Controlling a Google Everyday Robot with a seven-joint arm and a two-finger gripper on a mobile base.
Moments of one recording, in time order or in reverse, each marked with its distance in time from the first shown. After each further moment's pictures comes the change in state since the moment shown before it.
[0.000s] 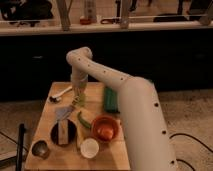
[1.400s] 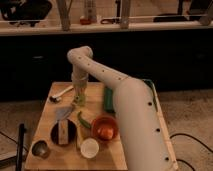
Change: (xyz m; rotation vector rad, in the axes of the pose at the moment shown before) arm 0.009 -0.001 0.003 -0.017 -0.027 0.003
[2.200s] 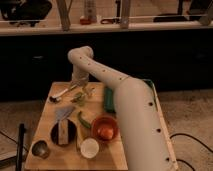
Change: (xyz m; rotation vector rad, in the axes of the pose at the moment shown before) arm -0.002 0.002 0.000 0.001 -0.007 -0.004
